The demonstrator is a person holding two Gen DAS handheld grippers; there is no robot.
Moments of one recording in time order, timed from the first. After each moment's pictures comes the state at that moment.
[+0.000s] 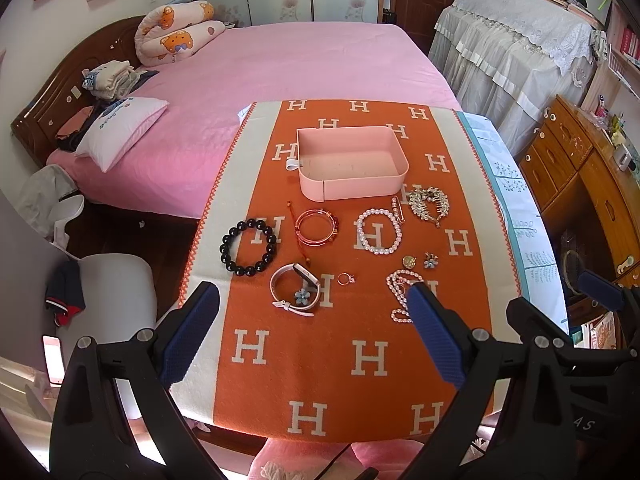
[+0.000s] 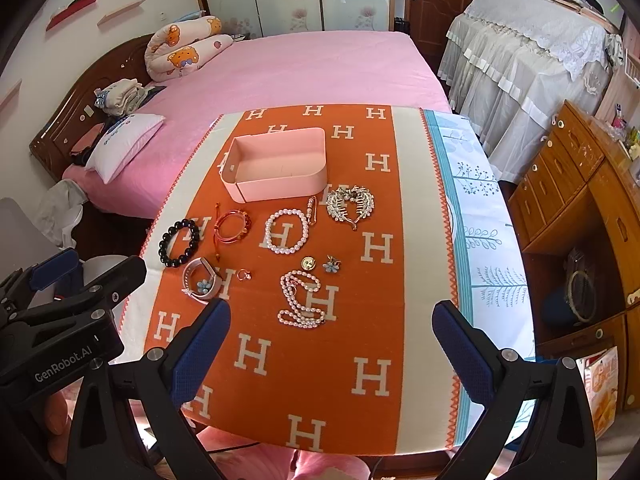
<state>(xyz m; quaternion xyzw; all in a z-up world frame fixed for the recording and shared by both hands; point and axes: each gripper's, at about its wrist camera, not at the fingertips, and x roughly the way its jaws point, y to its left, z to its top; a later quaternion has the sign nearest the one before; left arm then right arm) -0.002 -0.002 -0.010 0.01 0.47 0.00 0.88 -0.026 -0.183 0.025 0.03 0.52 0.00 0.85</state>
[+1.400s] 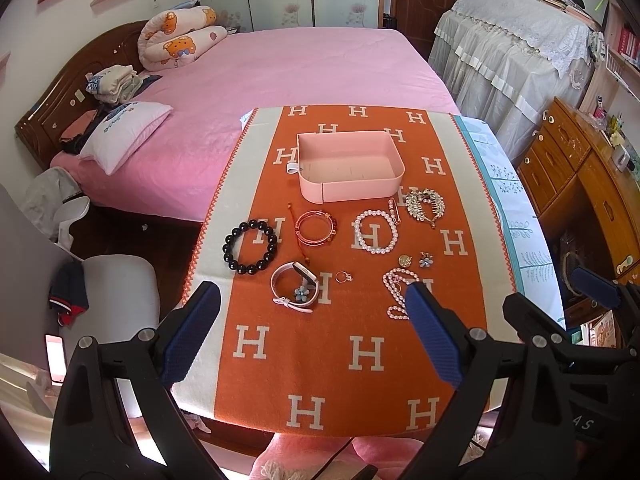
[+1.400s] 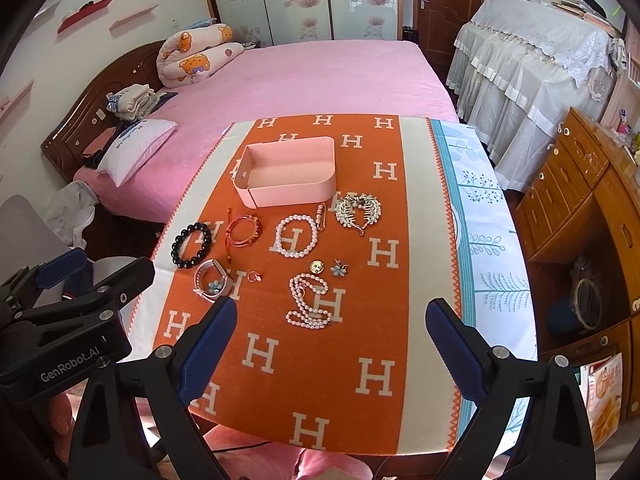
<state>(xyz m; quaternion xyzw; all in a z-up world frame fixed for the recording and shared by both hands) -0.015 -0.012 0.007 0.02 0.46 0.00 0.89 -0.027 -0.175 0.040 0.03 0.51 0.01 0.86</state>
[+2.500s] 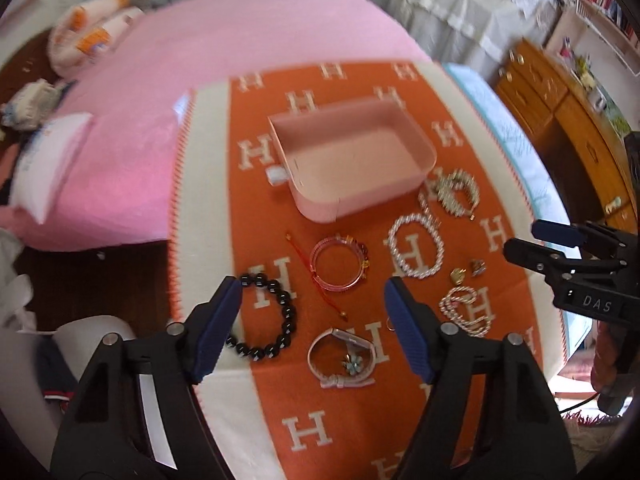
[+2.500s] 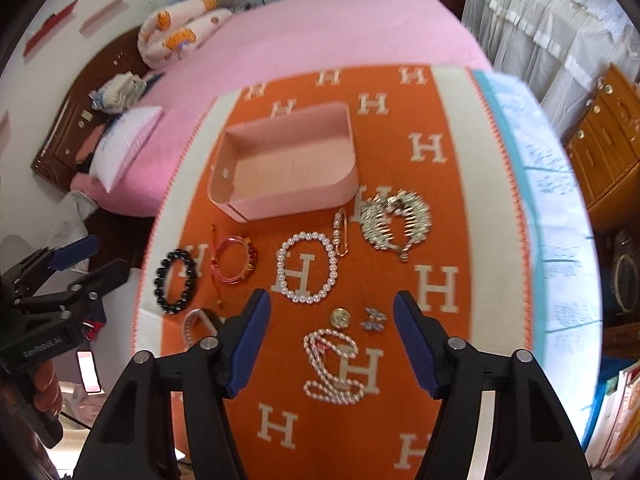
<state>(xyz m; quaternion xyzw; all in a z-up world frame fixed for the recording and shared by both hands) 0.154 0.054 -0.070 0.07 0.55 -0.13 0.82 0.128 -0.162 -0.080 0.09 0.59 0.03 0.80</state>
